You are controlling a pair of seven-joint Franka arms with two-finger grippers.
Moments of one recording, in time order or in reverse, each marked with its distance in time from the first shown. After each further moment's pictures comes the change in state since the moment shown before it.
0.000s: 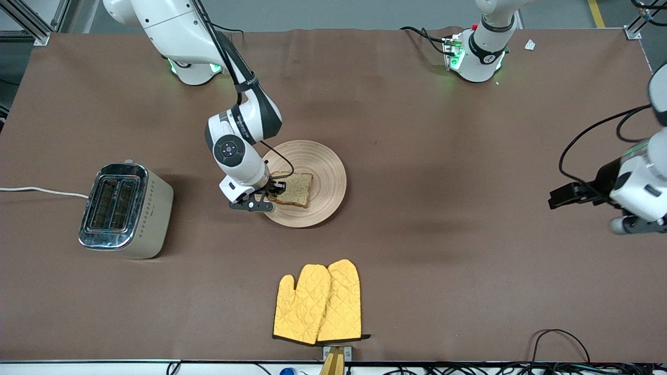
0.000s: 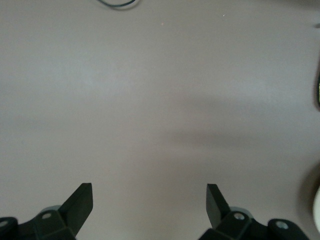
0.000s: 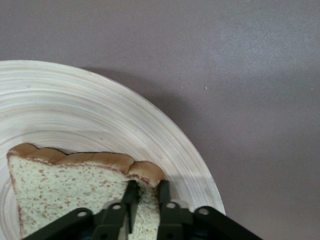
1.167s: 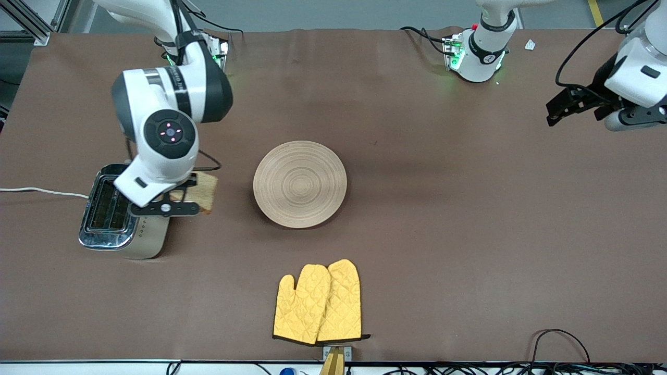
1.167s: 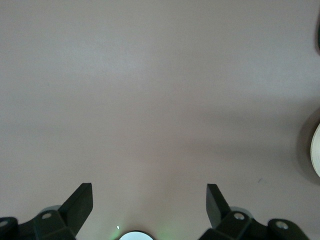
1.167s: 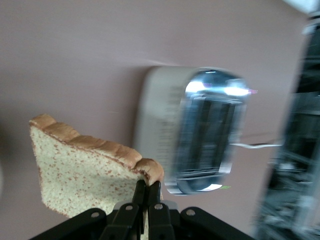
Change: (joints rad) left arm -0.338 -0.425 0.330 -0.307 -0.086 -0.117 0.005; right arm -0.091 -0.116 -0.119 0.528 -0.646 -0.918 -0.267
